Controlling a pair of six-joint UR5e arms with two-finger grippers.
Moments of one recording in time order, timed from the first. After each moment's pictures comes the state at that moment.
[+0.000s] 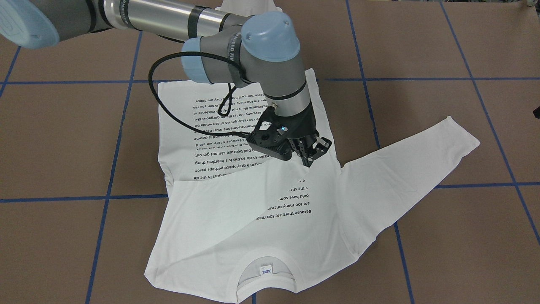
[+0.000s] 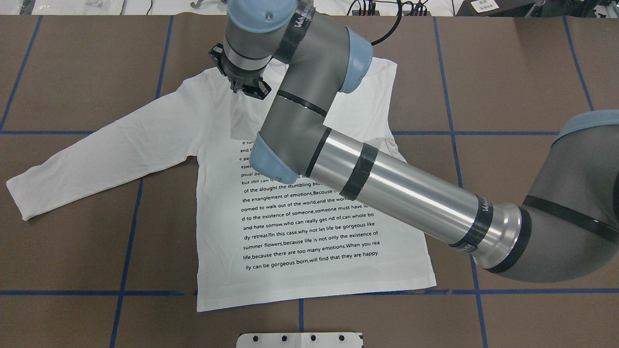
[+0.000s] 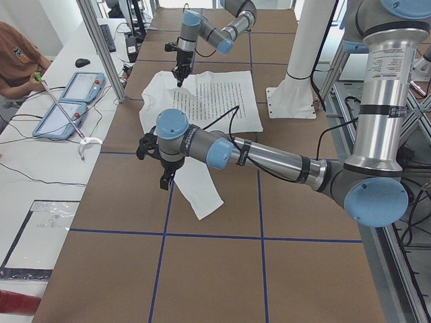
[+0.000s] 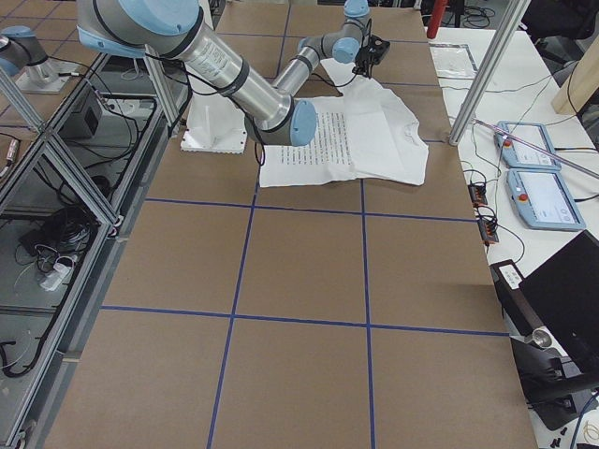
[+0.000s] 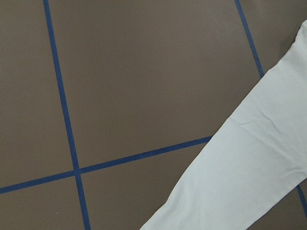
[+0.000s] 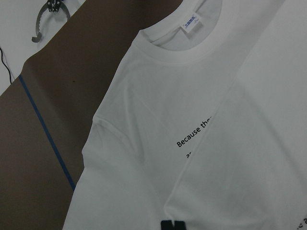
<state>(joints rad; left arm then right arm) -1.49 -1.61 -1.79 -1.70 -2.45 -0.10 0.62 -0.39 1.17 -1.28 1.86 1.86</state>
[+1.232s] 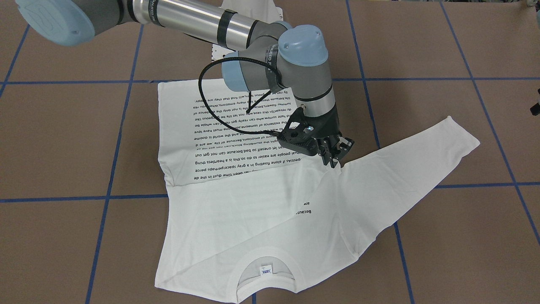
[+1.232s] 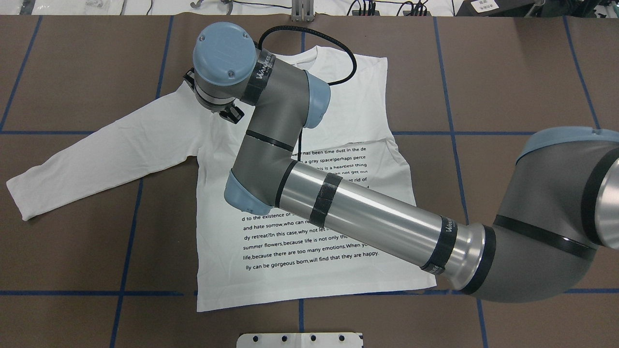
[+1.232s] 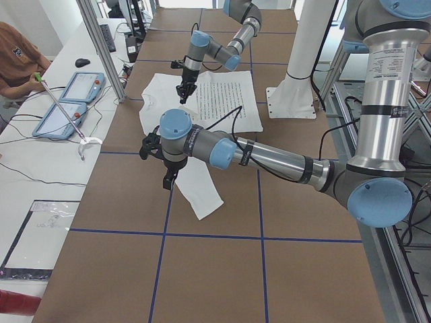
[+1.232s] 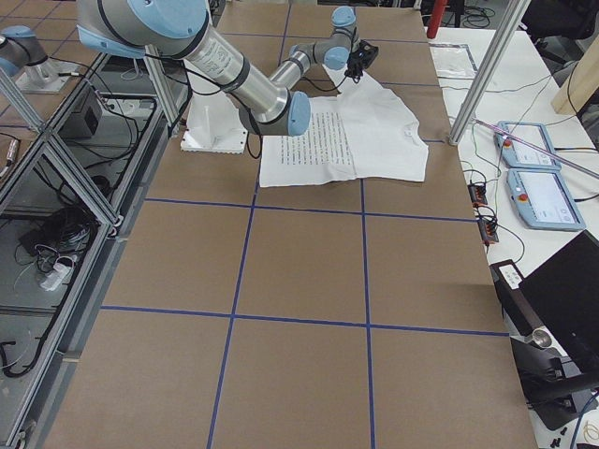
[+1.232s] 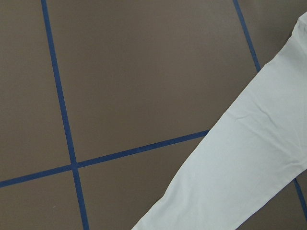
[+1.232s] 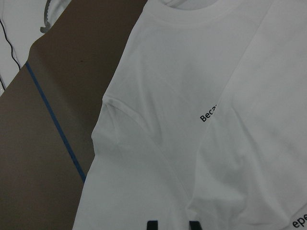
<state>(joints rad) -1.48 -1.60 -1.79 -1.70 -2.45 -0.10 0.54 -0.35 1.02 -1.11 1.73 1.95</state>
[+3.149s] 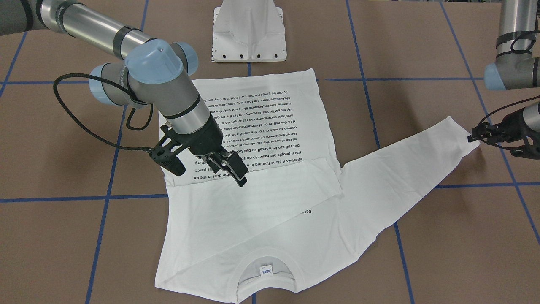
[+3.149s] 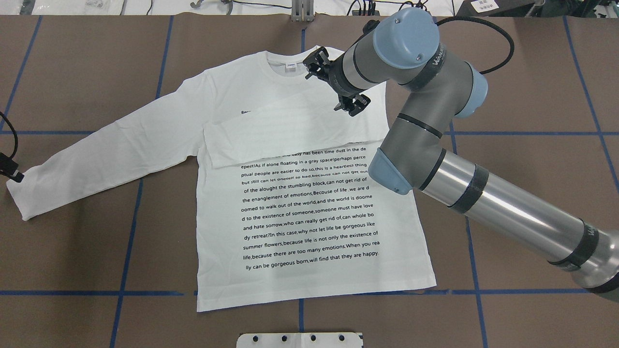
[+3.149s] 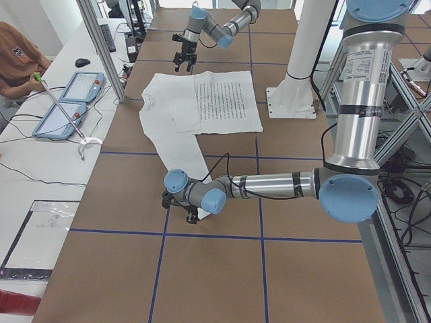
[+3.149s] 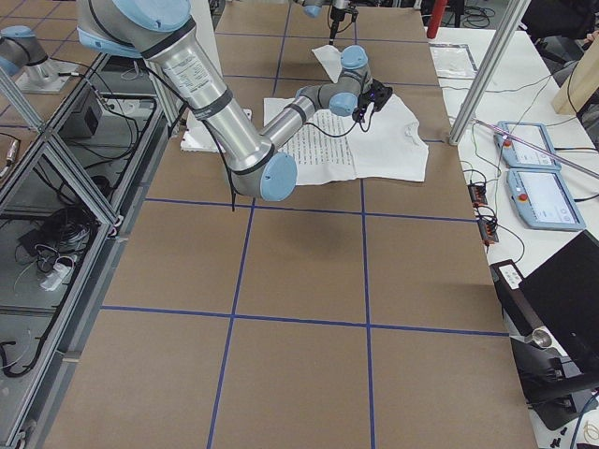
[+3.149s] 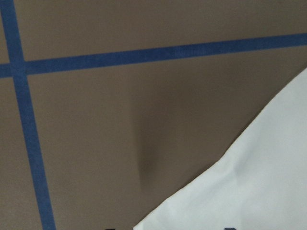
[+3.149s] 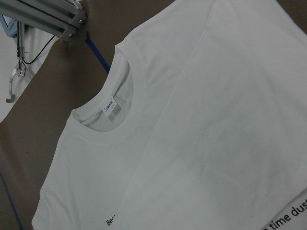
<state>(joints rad) -1.17 -1.62 -1.34 -2.00 -2.44 -0.32 0.73 -0.81 1.45 -1.08 1.89 1.90</state>
